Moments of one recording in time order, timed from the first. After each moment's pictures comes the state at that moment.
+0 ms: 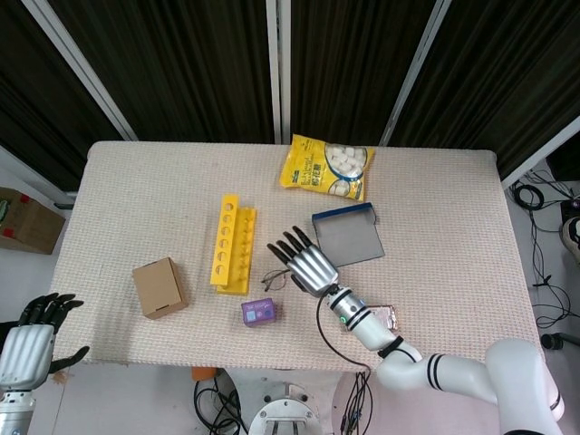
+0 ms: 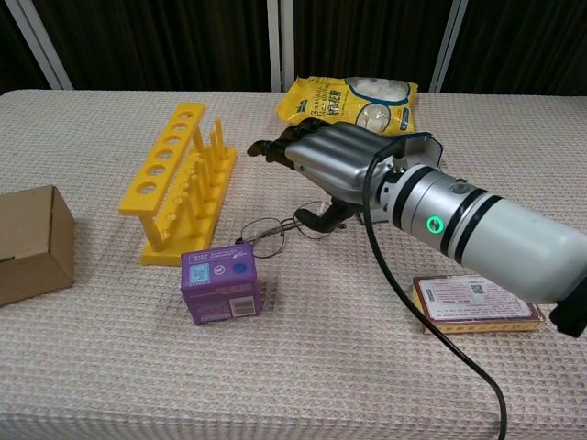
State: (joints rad) left arm 0.07 -1.23 0.06 -1.53 1.60 1.59 0.02; right arm 0.79 -1.82 0.16 -1.30 -1.37 0.97 -0.48
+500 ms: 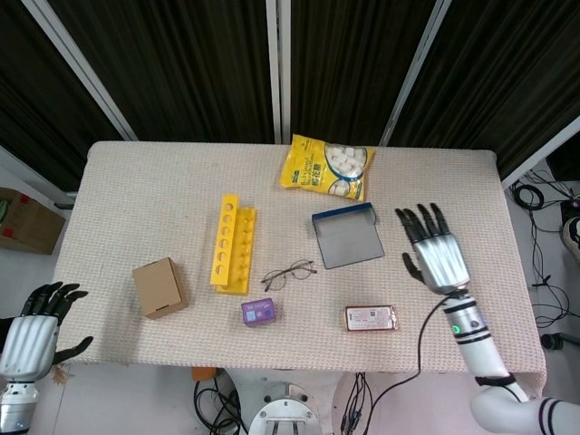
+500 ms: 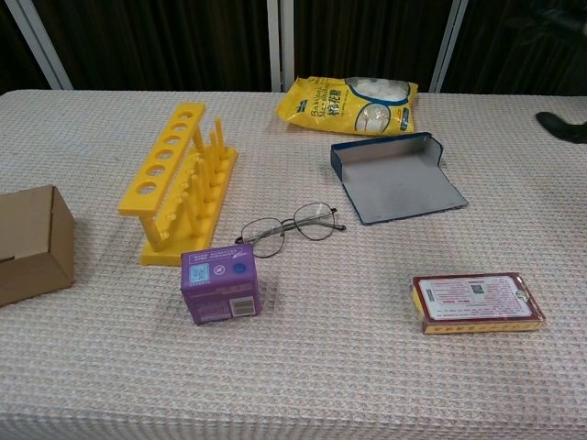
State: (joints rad) left arm 0.04 -1.23 0.03 -1.55 1.64 1.61 0.04; right arm 0.43 -1.32 0.08 -1.64 -1.40 1.38 -0.40
